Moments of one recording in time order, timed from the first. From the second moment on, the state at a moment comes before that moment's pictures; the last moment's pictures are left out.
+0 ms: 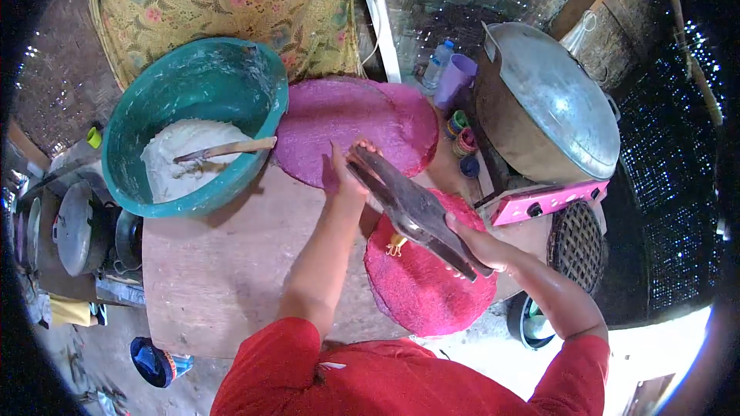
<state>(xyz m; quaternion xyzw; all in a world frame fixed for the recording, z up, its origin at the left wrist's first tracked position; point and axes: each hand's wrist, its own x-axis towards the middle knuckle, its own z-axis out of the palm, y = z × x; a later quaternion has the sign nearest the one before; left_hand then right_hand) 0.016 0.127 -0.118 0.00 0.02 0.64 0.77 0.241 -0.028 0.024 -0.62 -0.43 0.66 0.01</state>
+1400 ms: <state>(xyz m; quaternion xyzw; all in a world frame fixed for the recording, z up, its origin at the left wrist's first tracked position) -0.008 0.086 -0.052 0.01 0.15 0.64 0.75 0.228 -0.067 0.033 -0.62 -0.43 0.65 0.09</state>
